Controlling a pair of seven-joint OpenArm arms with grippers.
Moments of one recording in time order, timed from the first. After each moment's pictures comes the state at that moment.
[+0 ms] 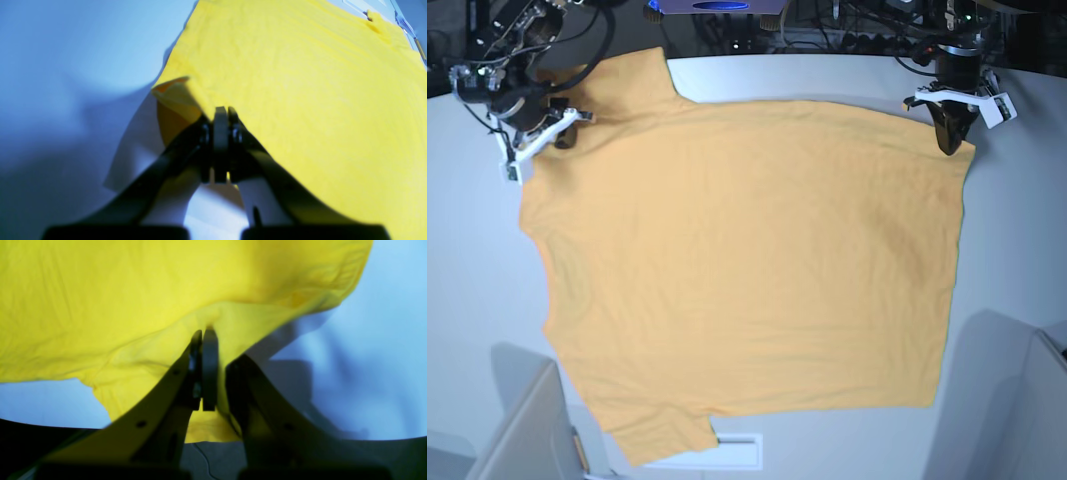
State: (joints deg) left arm 45.4 -15.7 -13.0 106.2 -42.9 1.4 0.2; right arm -15.5 -5.4 40.8 111.4 25.0 33.4 -77.7
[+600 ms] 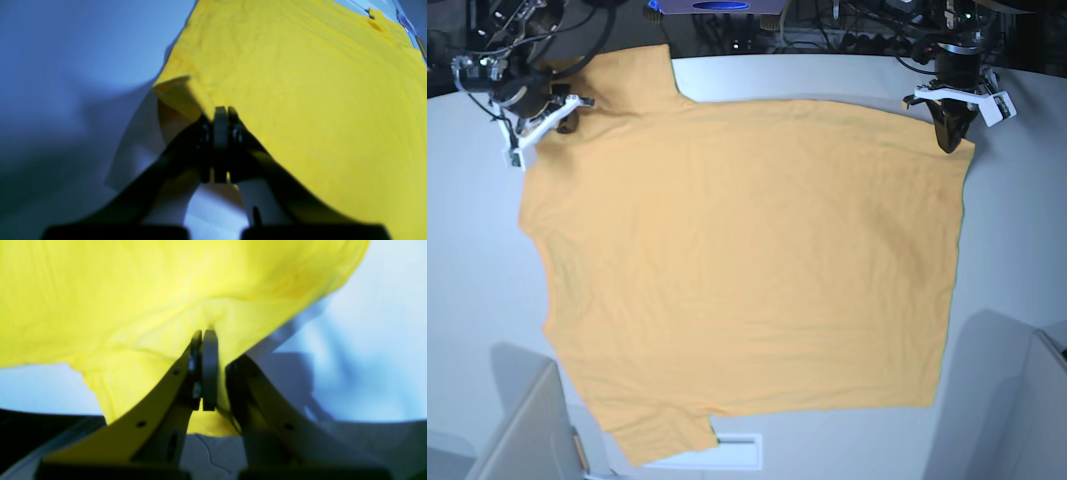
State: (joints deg) left arm 45.7 -15.6 -13.0 106.1 -42.9 1.4 0.2; right arm -18.4 -5.5 40.8 111.3 25.0 33.4 -77.7
